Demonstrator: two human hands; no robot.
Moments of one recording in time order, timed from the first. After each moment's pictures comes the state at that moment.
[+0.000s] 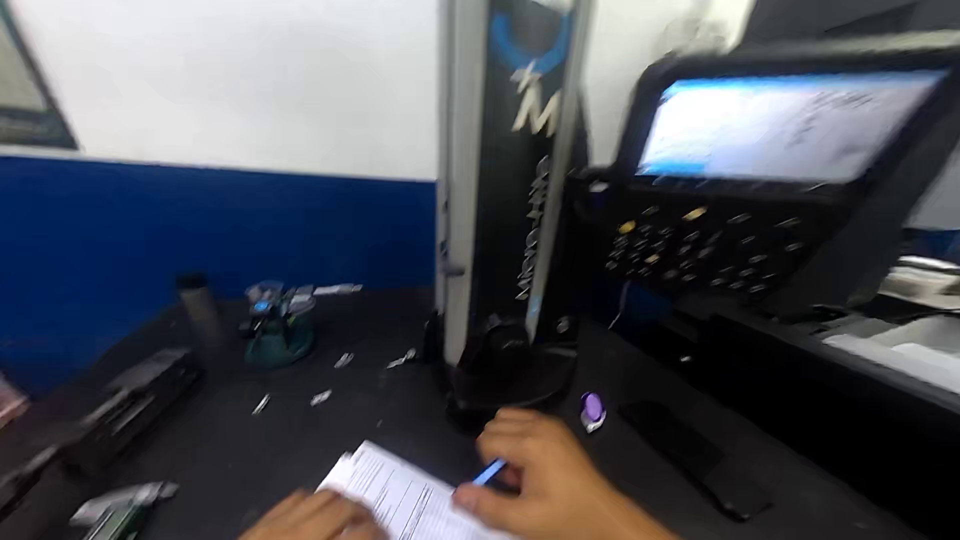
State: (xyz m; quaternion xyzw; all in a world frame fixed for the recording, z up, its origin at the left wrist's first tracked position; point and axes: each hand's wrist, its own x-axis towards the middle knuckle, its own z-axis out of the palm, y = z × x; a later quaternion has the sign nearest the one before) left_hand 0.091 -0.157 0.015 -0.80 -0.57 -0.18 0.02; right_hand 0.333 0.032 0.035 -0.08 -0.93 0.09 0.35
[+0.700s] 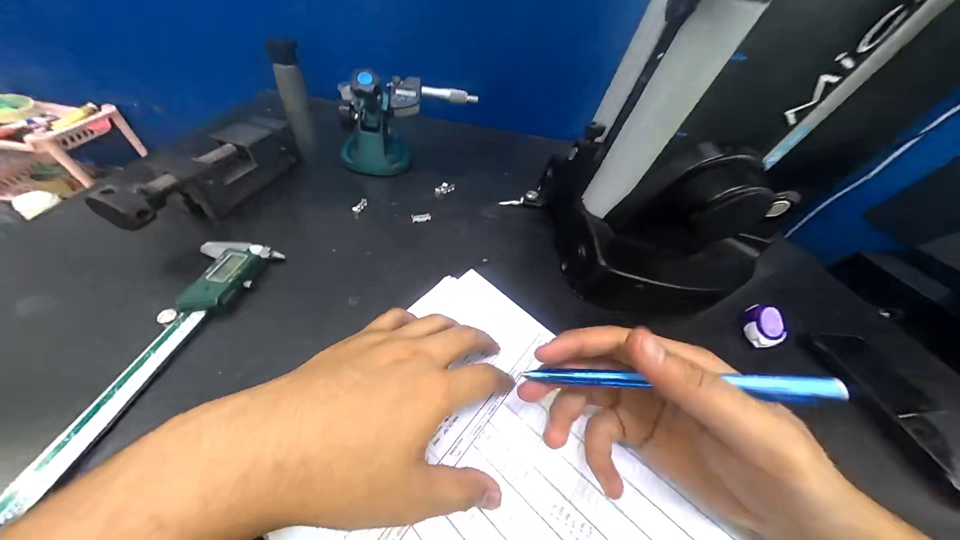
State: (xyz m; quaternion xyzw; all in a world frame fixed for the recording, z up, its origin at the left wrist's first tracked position) left_hand 0.093 -0.170 0.002 -0.79 -0.60 -0.14 -0.02; right_hand 0.319 -0.004 0.016 -0.03 -0.66 0.75 0.10
